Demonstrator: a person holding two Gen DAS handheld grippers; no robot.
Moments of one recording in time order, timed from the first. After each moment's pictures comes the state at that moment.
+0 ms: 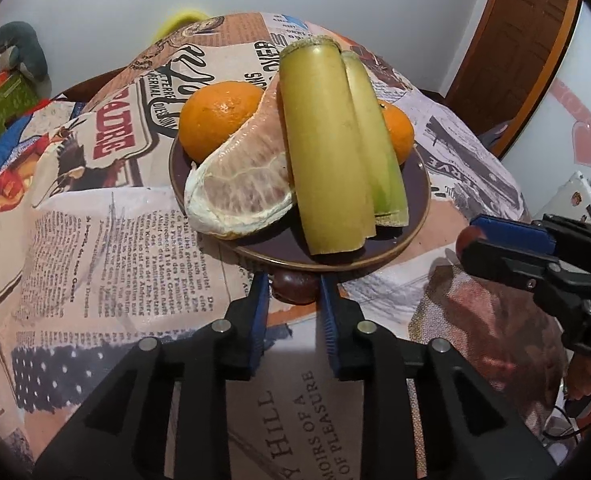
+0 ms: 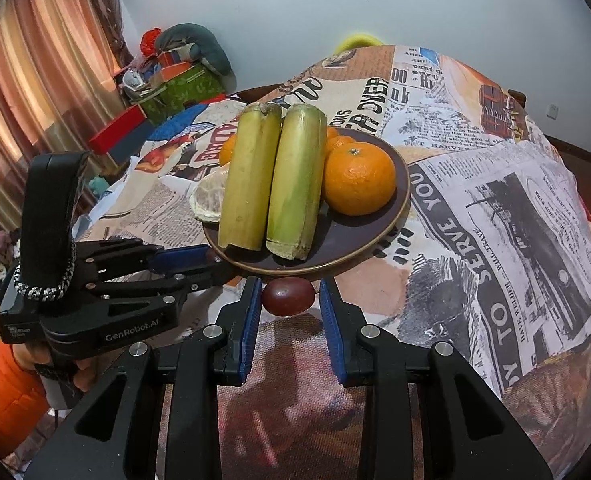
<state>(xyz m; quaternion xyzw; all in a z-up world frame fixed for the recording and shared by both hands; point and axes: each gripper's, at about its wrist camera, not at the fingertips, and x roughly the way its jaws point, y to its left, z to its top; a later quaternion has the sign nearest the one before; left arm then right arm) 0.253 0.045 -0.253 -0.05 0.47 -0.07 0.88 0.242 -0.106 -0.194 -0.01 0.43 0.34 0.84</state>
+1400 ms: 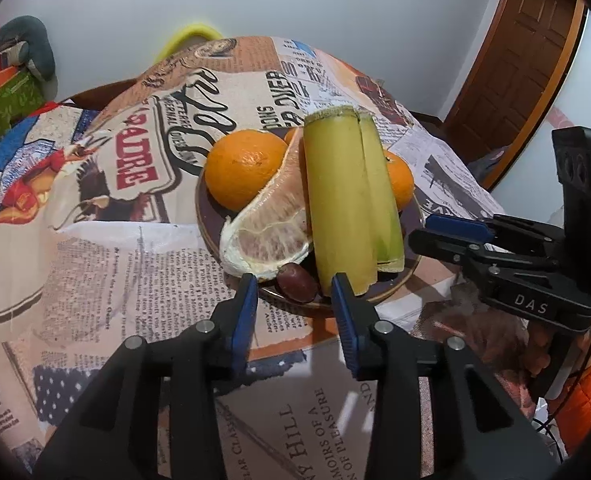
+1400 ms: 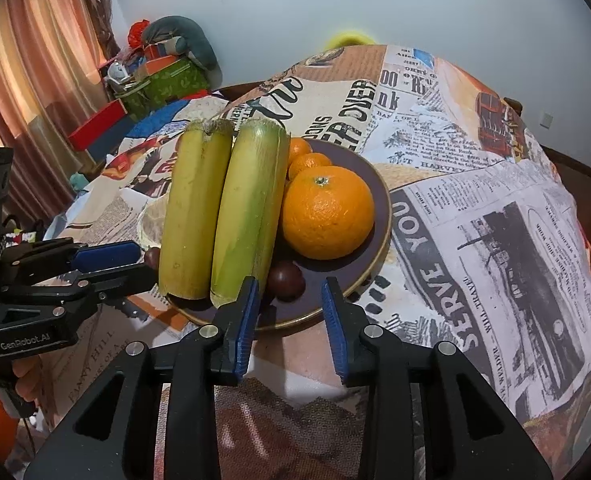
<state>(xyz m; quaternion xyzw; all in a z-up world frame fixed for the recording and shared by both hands) 0.253 0.064 -0.222 -0.07 0.43 -0.07 0.90 0.280 -0.098 -0.200 -0.04 0.43 0.32 0.84</state>
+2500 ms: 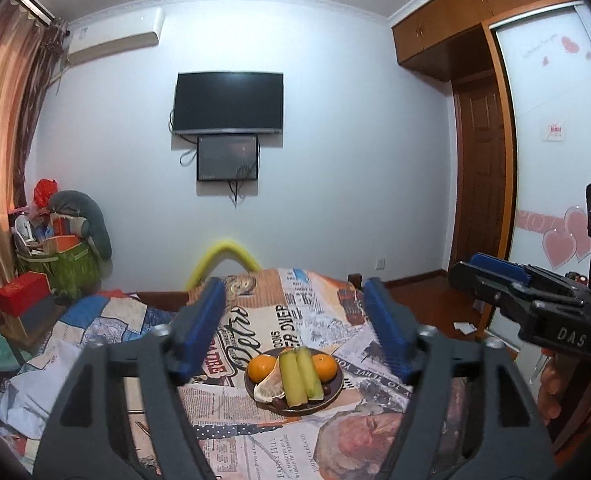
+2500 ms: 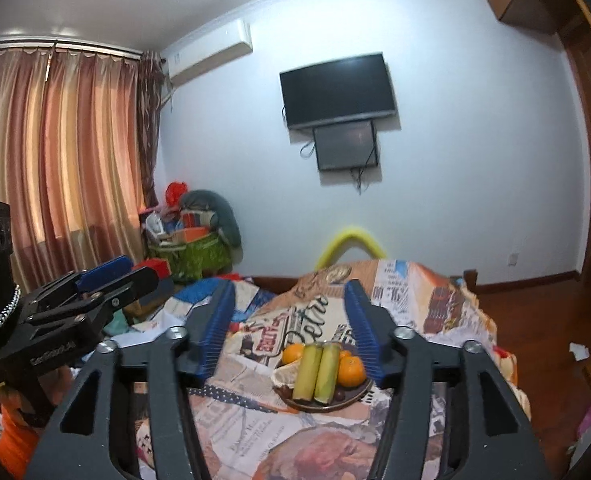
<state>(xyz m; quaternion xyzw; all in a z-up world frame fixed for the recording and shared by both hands) 0.029 0.012 0.014 0.00 0.08 -0.01 1.00 0.083 -0.159 0.019 0.03 0.12 0.31 0.94</state>
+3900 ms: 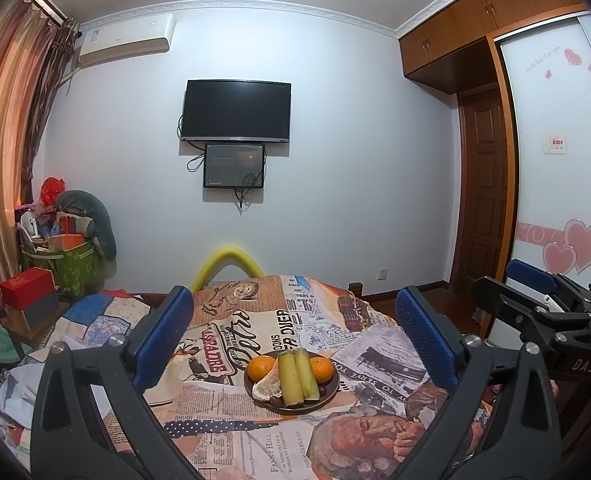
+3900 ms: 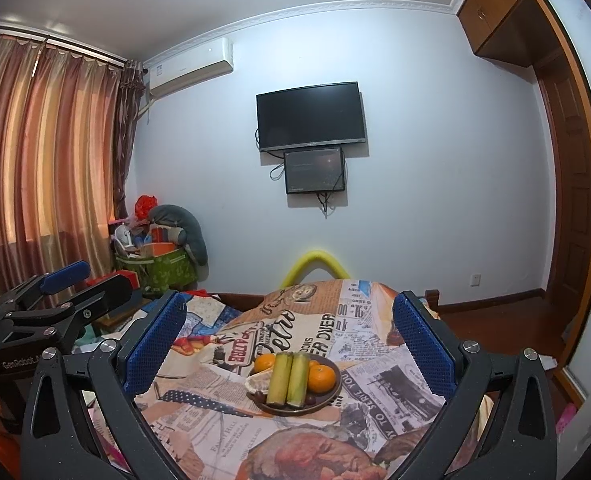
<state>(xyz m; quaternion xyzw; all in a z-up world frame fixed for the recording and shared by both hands) 0.004 0.007 0.011 -0.02 0.06 0.00 1.00 0.057 -0.159 0.017 0.02 0.08 0.24 0.97</state>
